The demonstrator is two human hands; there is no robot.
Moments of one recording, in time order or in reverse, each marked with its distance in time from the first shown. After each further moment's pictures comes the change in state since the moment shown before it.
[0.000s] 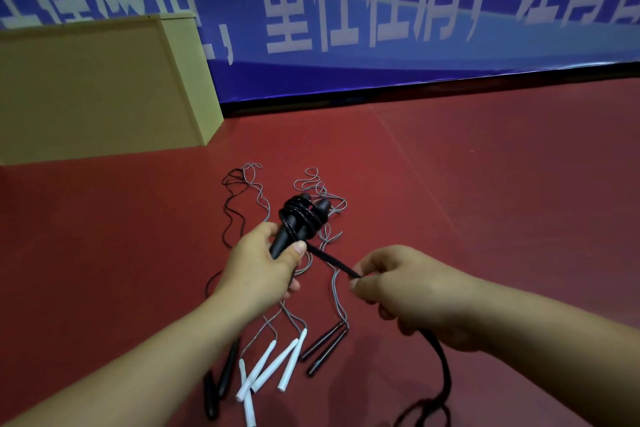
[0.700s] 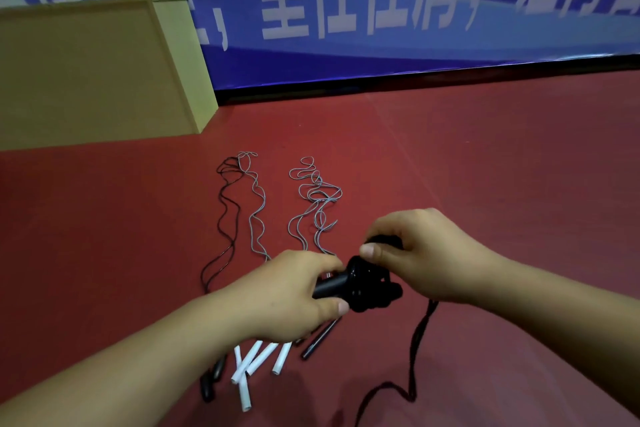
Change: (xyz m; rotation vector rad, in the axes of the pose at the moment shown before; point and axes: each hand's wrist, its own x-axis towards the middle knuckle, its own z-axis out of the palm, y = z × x) left_hand -0.027 0.018 0.007 0.591 -0.564 0.308; right_hand 0.000 0.009 -0.033 -0.611 0.225 -0.474
